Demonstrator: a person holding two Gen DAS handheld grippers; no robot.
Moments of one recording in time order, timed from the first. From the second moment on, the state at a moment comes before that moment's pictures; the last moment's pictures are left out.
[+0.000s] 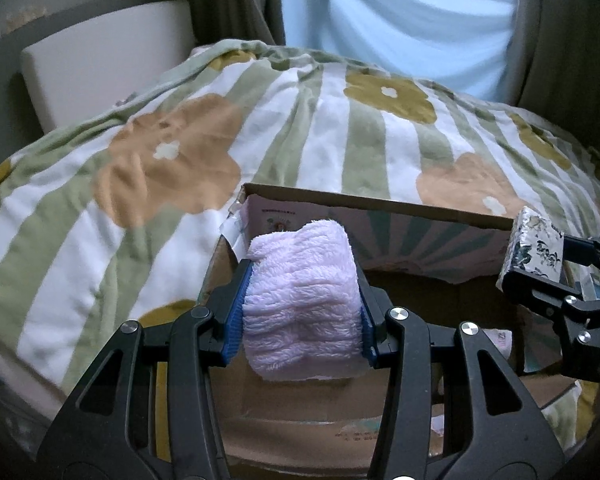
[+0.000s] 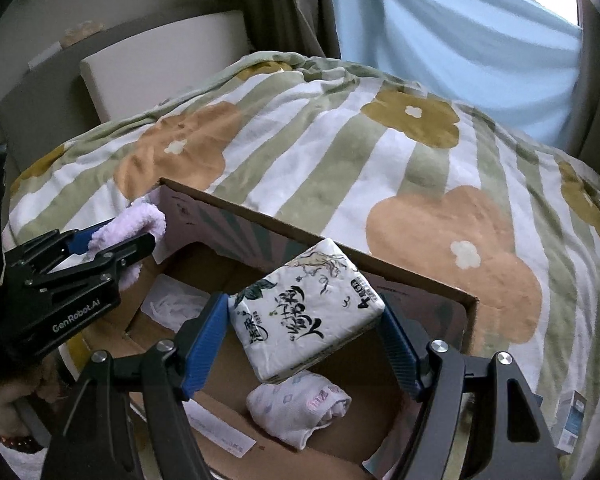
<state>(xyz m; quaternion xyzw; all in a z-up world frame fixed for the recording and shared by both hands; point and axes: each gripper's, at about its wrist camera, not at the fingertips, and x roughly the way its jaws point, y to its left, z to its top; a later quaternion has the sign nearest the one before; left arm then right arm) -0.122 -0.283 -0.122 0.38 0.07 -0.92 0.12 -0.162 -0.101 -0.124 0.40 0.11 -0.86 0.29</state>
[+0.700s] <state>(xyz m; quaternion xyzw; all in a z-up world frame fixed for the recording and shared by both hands) -0.112 -0.268 -0.105 0.36 0.08 -0.93 0.10 -0.153 -0.087 -0.131 0.41 0.11 -0.85 0.30</state>
